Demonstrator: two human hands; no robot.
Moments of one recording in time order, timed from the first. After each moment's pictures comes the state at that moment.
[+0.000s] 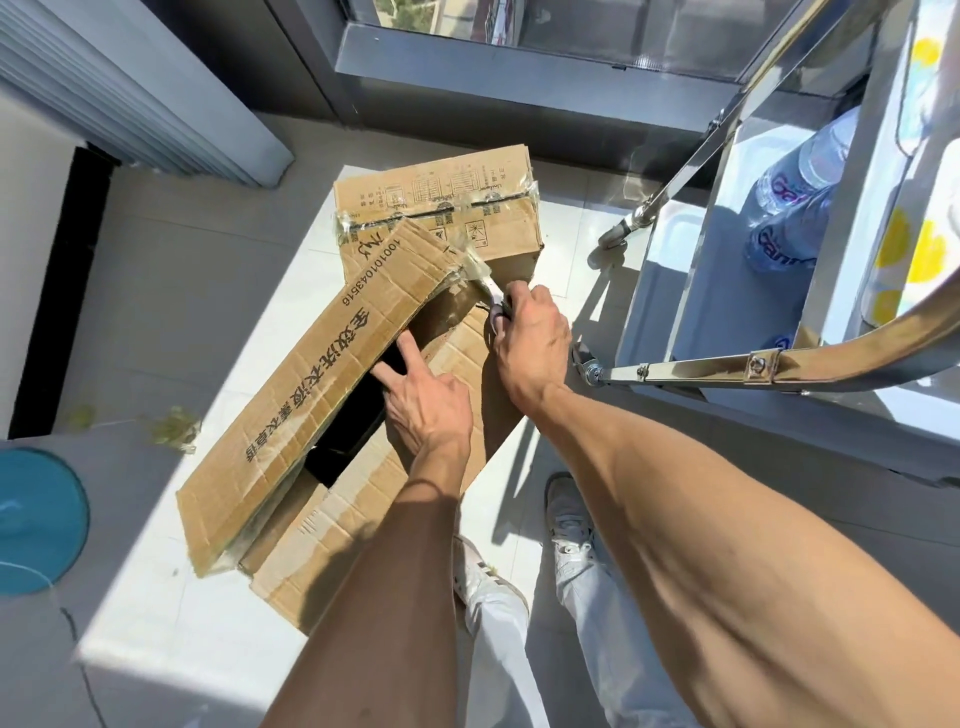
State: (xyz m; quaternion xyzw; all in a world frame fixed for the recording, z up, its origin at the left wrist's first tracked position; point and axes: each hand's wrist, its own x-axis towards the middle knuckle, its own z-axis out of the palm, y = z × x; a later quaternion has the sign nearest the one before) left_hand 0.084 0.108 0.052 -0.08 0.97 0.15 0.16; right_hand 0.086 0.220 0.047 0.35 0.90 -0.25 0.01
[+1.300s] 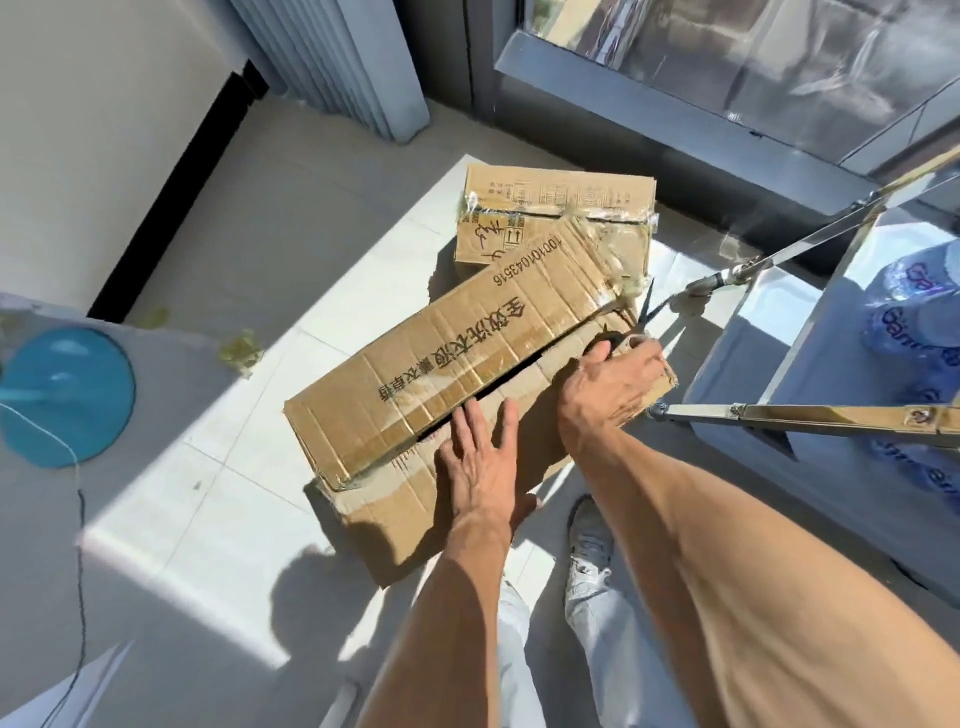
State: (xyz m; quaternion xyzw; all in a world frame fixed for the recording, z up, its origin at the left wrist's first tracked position) left_hand 0.147 -0.020 0.040 0.13 0.92 -0.03 0.36; right_hand 0.083 0.115 0.061 0.63 0.71 -0.31 -0.08
